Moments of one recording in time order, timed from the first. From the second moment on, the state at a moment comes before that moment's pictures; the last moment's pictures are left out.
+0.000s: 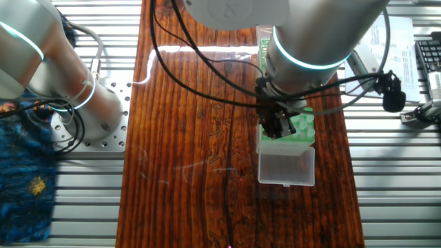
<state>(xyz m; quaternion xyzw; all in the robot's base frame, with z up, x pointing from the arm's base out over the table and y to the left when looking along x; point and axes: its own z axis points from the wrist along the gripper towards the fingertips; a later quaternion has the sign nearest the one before) 0.459 -0.102 0.177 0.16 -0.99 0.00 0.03</state>
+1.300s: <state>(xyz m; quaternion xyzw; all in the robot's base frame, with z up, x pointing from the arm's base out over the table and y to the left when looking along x) 0.461 -0.105 0.166 0.18 -0.98 0.00 0.03</state>
